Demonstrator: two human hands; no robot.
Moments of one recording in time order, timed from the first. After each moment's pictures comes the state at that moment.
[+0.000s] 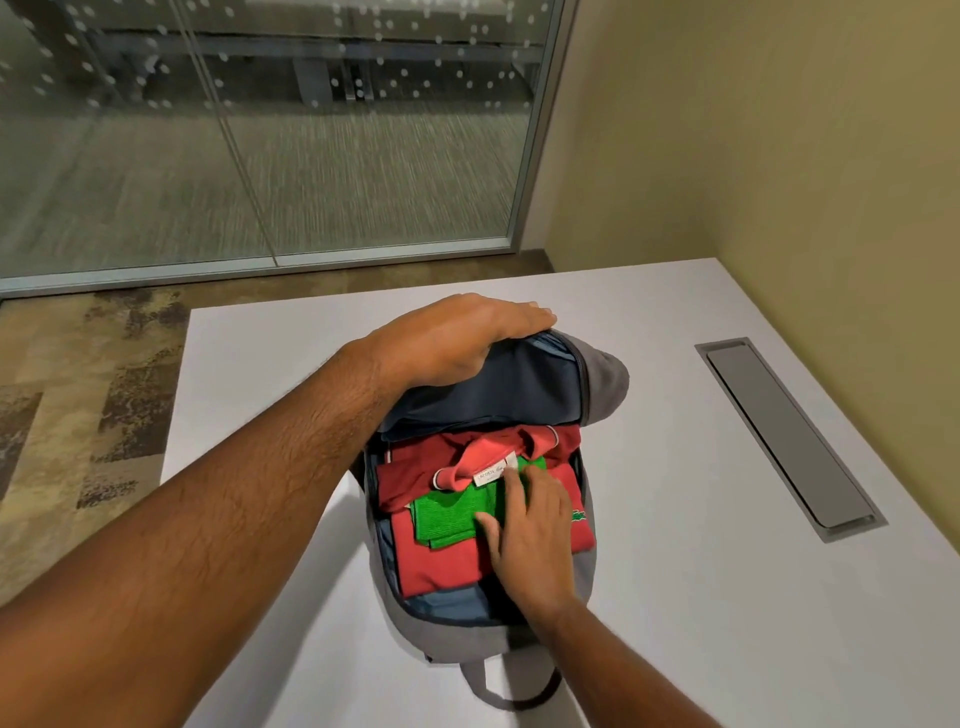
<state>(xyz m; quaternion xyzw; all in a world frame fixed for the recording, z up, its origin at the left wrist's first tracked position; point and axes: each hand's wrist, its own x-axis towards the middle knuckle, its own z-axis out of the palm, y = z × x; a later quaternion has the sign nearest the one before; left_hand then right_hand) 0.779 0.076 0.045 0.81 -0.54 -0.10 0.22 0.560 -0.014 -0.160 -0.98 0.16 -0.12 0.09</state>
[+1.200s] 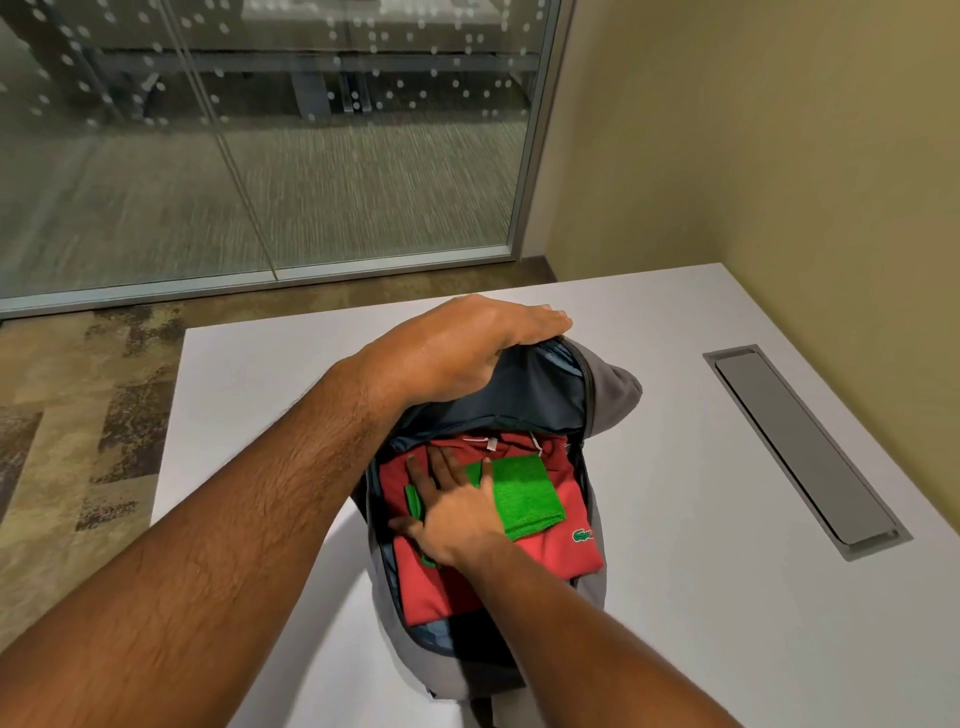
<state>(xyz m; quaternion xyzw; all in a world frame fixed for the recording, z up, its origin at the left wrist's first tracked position) 0.778 0.071 0.065 0.80 -0.54 -0.07 0.26 0.670 0.026 -0.151 -0.98 0.02 0.19 0.10</state>
